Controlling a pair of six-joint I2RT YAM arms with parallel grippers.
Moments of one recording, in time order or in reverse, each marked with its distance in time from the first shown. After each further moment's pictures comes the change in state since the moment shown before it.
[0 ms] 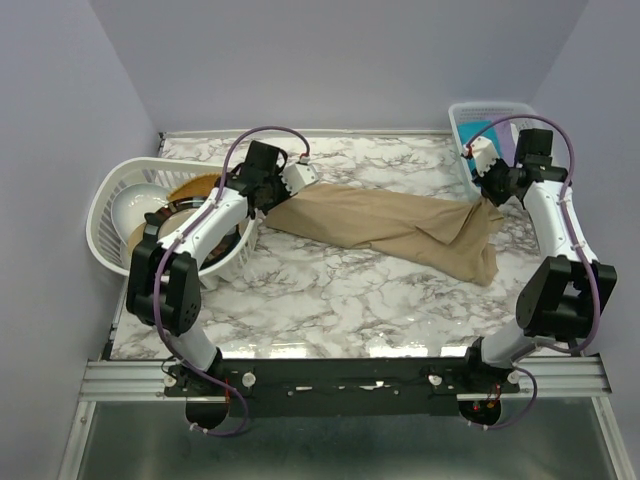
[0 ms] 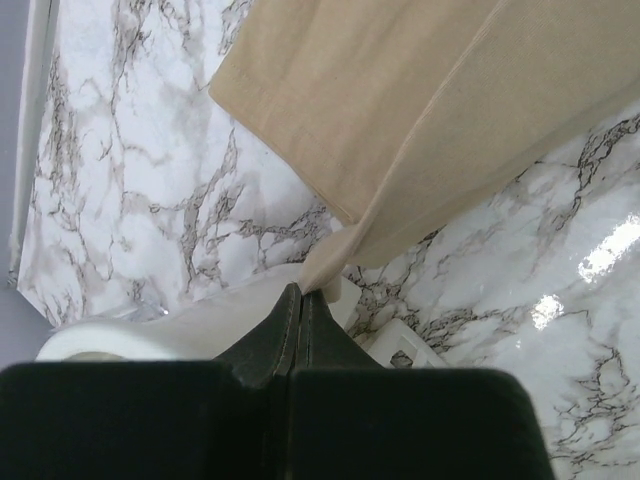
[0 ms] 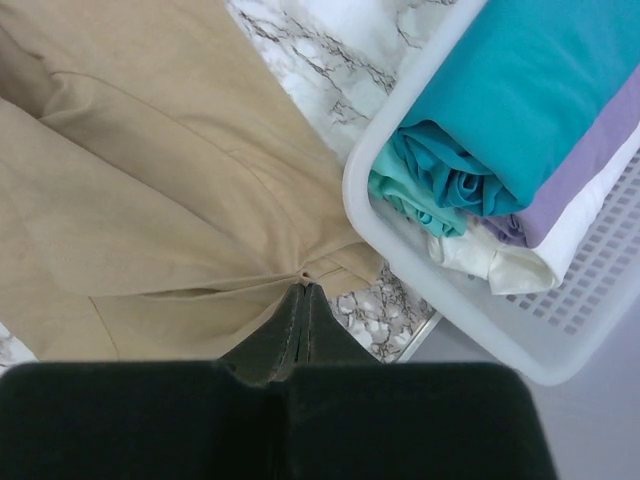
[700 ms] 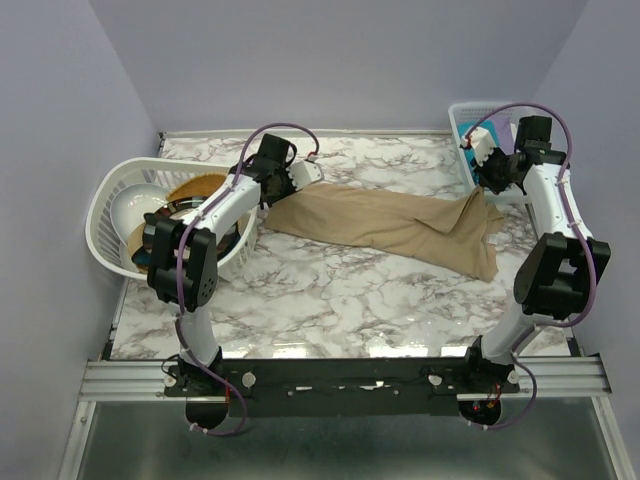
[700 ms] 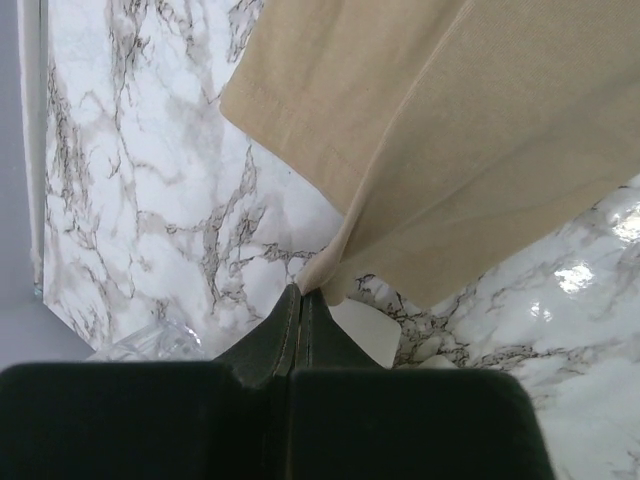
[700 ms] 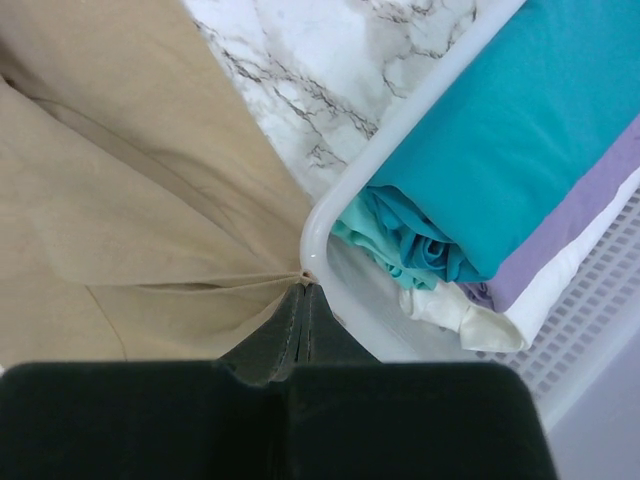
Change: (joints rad) left arm 0.000 0.160 0.132 -0.029 -0.056 0.067; right arm -0.013 0.169 0.174 -0.034 -0.075 -0.092
